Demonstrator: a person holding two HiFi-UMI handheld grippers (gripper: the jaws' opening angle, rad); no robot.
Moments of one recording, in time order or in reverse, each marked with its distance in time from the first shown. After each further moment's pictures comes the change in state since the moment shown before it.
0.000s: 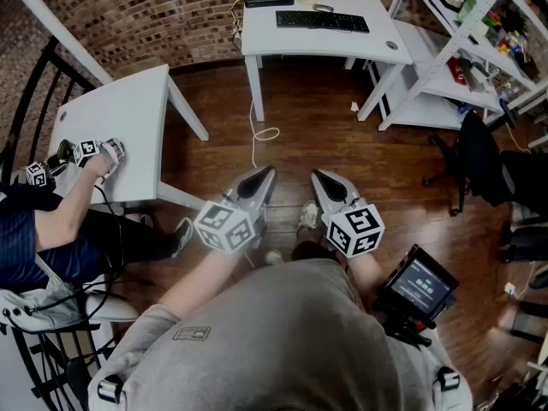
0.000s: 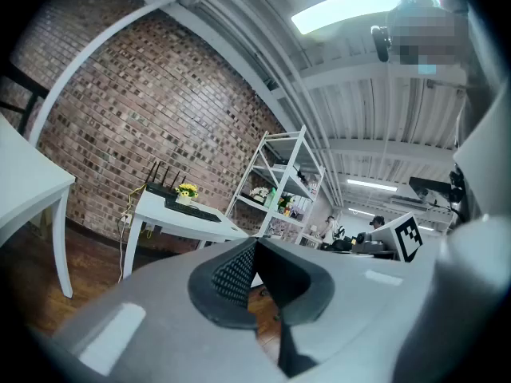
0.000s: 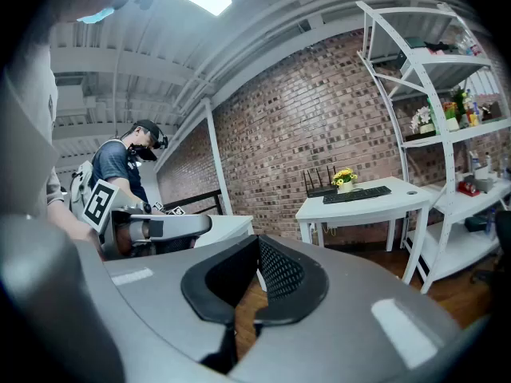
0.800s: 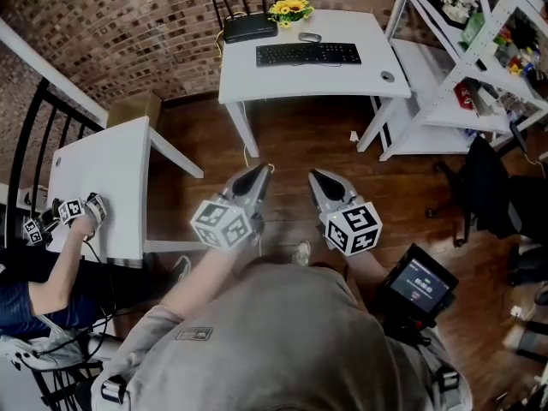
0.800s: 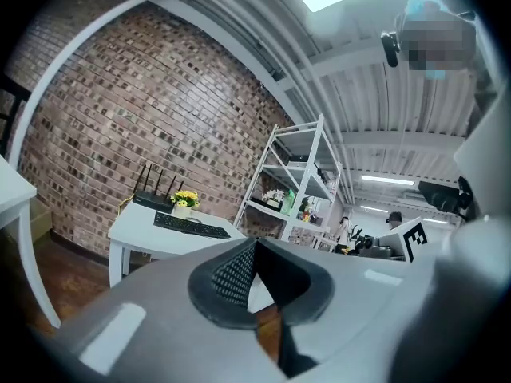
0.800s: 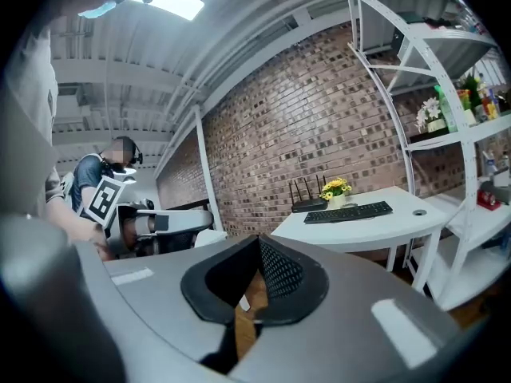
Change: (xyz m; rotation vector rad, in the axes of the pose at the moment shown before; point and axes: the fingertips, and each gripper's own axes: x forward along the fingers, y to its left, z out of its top) left arm 0.202 0.066 0.061 0.029 -0.009 0.048; right arm 0.099 -0.175 0.080 0.001 -0.031 0.019
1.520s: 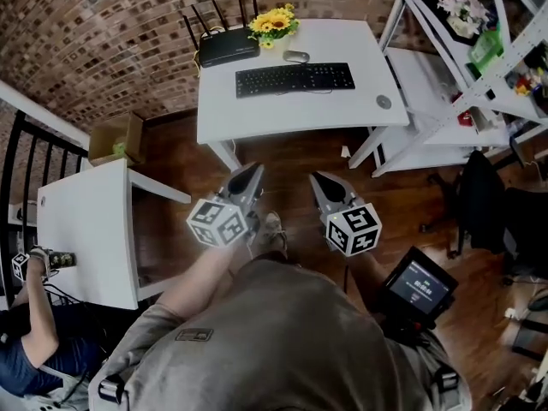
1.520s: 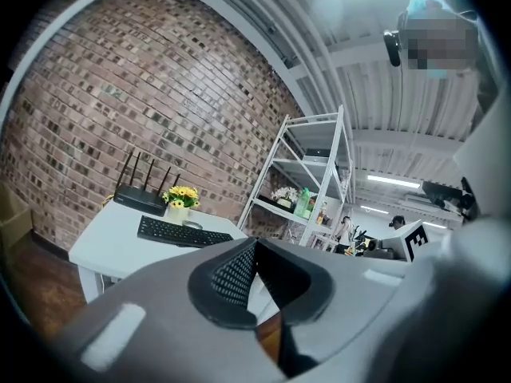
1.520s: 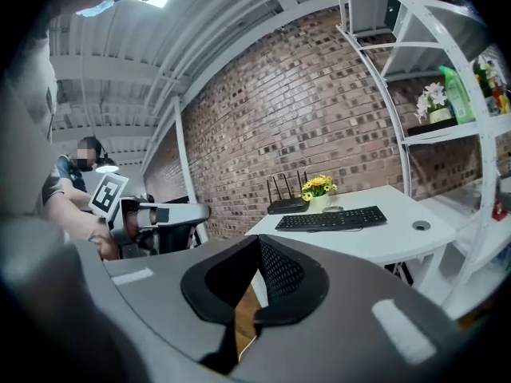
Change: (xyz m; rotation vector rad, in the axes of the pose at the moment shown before) left arm 0.153 0.074 0.026 -0.023 0.042 -0.028; right arm 0.090 -0.130 0.036 0.019 0.045 -0.066
